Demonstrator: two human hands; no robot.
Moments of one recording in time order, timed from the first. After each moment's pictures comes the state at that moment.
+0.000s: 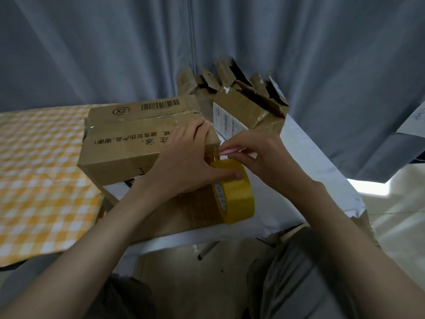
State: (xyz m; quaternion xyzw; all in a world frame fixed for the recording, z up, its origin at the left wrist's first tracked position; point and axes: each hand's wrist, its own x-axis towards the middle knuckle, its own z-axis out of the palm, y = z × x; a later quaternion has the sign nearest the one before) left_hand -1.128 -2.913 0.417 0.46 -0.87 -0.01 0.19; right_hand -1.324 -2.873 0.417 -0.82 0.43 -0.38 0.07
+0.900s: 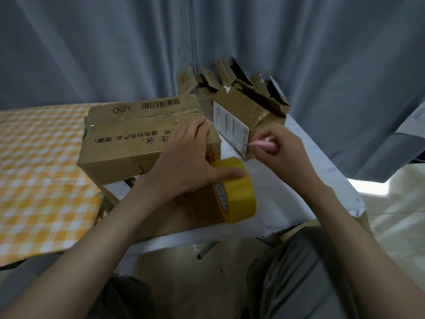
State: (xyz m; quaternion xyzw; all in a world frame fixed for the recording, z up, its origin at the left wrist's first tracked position) left_hand -1.129 -2.915 0.416 0.47 -0.86 -0.01 0.18; right_hand -1.357 -2.879 0.392 -0.69 0.57 -0.44 0.07
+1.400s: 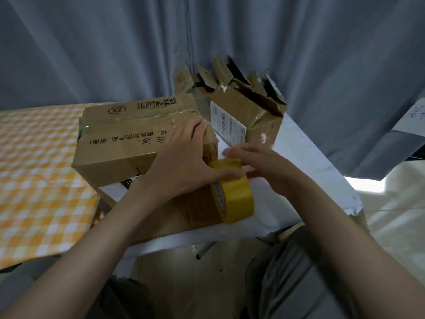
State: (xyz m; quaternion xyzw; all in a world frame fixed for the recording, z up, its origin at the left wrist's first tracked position) left_hand -1.129 -2.915 0.415 0.47 -0.86 0.00 0.18; right_hand -1.329 -2.890 0.391 -0.52 0.60 -0.34 0.50
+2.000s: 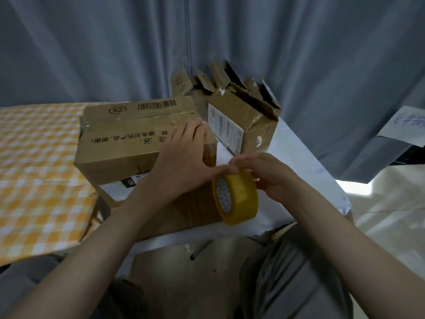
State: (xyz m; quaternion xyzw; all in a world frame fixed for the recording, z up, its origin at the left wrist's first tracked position) left_hand -1.130 -2.914 0.415 0.48 -0.86 0.02 0.16; right_hand -1.321 -2.871 0.398 -0.37 0.64 -0.39 0.55
